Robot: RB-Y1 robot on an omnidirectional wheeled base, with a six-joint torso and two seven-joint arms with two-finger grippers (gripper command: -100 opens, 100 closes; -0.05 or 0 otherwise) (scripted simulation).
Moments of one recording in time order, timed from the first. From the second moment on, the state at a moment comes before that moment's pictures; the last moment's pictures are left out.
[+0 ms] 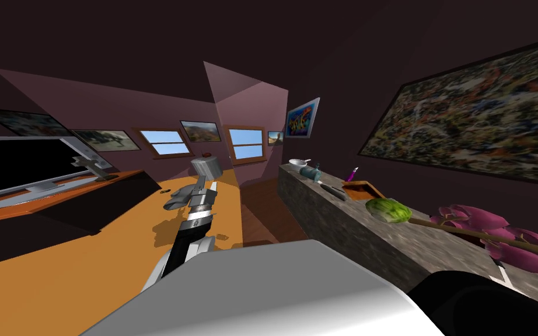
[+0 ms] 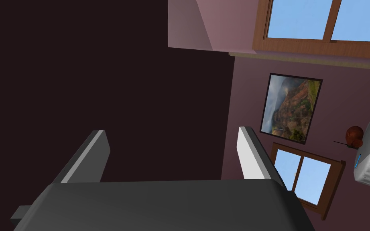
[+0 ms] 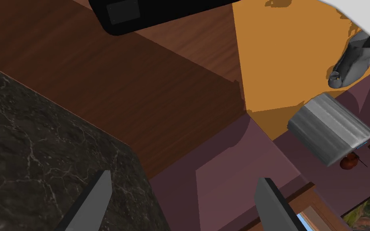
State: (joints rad) left arm 0.50 -0.02 0.02 -2.30 -0.12 -0.35 0.11; right arm 0.74 -1.11 0.63 -1.49 -0.03 -0.48 0.36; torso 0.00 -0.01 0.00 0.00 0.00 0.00
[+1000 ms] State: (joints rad) left arm 0.50 -0.02 0.02 -2.30 -0.12 -0.35 0.11; right arm 0.79 -1.31 0.68 -1.22 -0.02 -0.52 0.41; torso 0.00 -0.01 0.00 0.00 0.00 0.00
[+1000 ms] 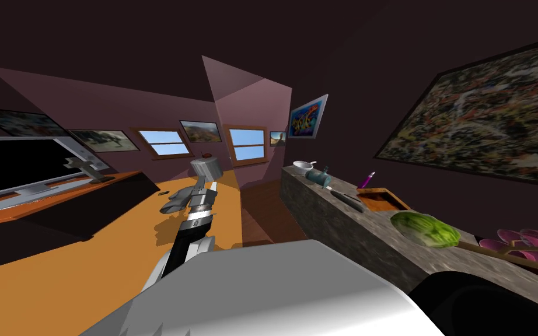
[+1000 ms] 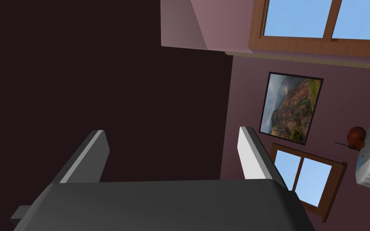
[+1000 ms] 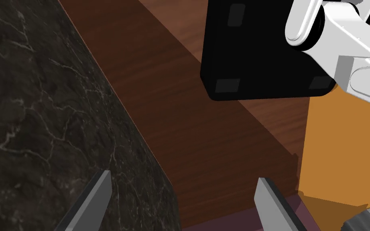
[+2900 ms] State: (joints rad) left arm 0.50 -0.02 0.02 -2.30 -0.12 -0.35 0.11; right arm 0.98 -1.67 0.56 -1.00 -0.01 -0.59 0.53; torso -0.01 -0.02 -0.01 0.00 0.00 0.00
